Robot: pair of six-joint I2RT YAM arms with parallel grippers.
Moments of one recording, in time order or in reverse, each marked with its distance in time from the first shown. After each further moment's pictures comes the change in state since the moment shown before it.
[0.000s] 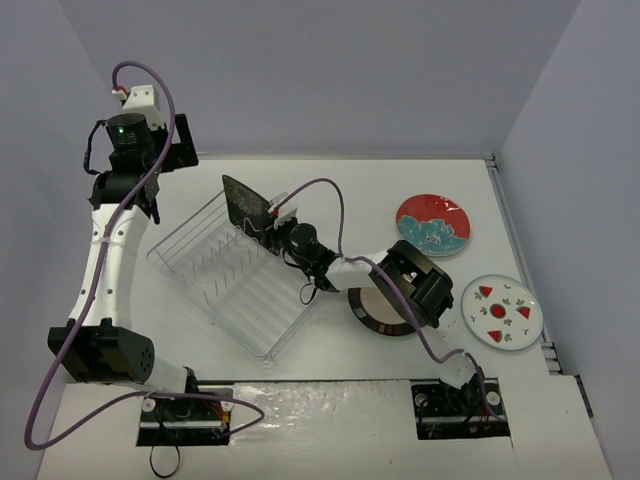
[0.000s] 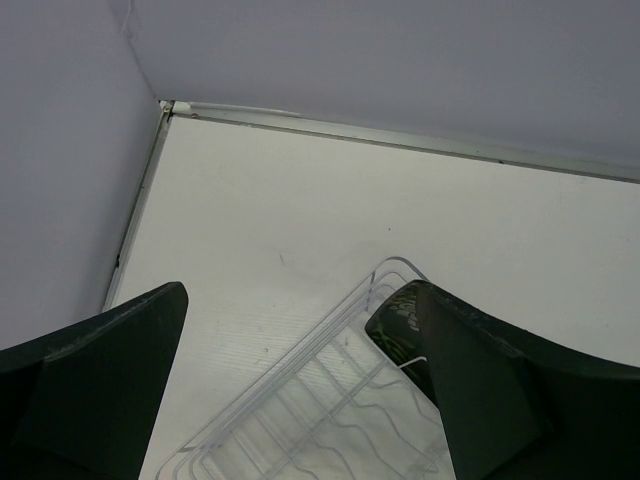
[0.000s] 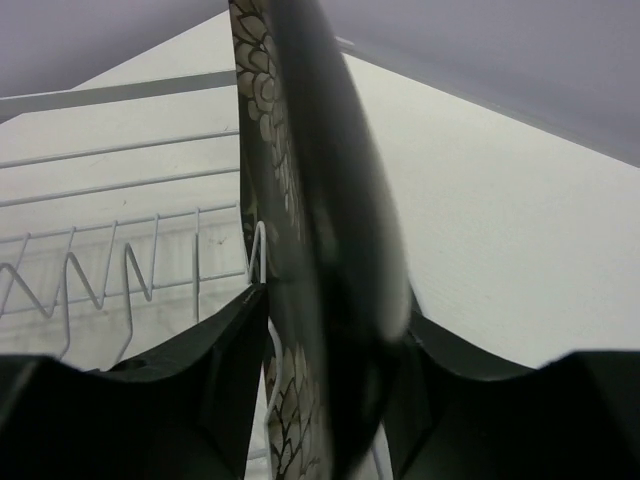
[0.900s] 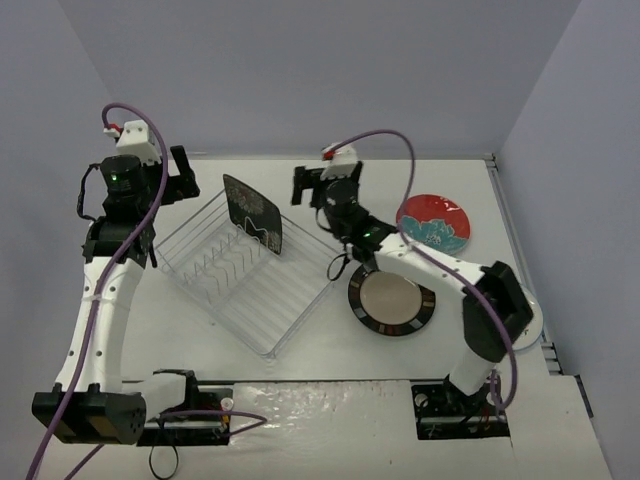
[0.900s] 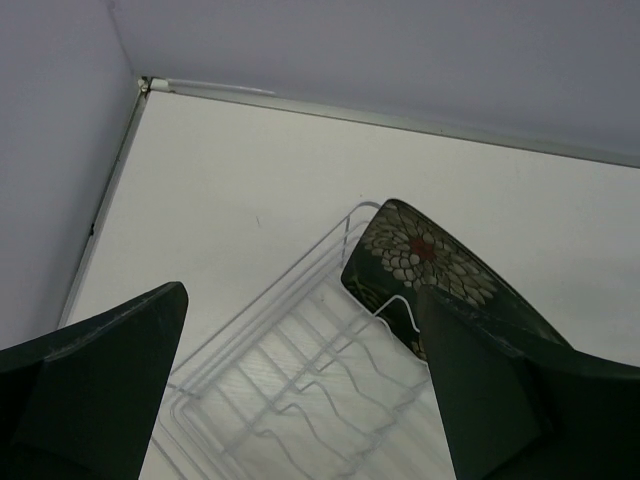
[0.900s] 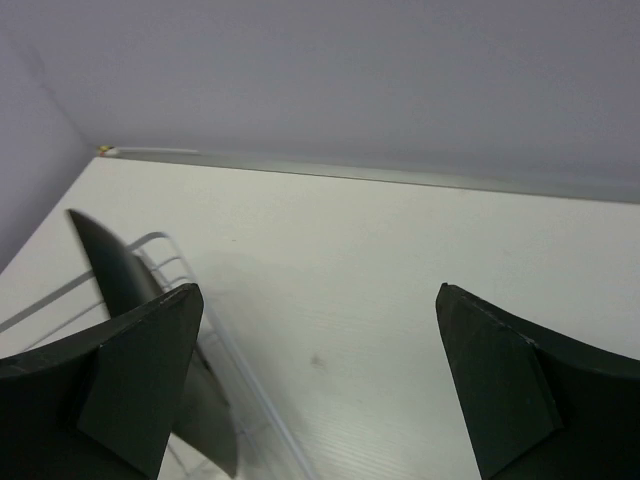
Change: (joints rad) left arm -0.023 -0.269 -0.280 0.067 0.020 -0.043; right arm -0.070 -0.461 0.030 -0.504 0.299 0.159
